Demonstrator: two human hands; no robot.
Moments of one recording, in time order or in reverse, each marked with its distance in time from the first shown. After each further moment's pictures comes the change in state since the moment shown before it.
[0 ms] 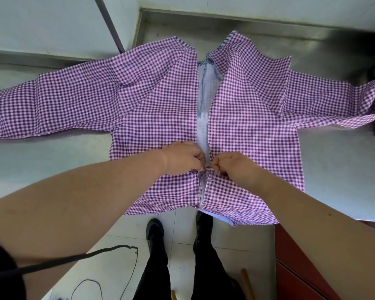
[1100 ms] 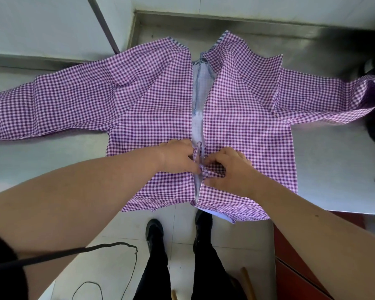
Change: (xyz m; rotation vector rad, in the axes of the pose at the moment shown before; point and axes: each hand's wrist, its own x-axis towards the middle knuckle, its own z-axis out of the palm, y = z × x) left_hand -0.001 -0.001 0.002 0.080 -0.063 0.017; right_hand -0.003 0.044 0.009 -0.441 0.176 -0.243
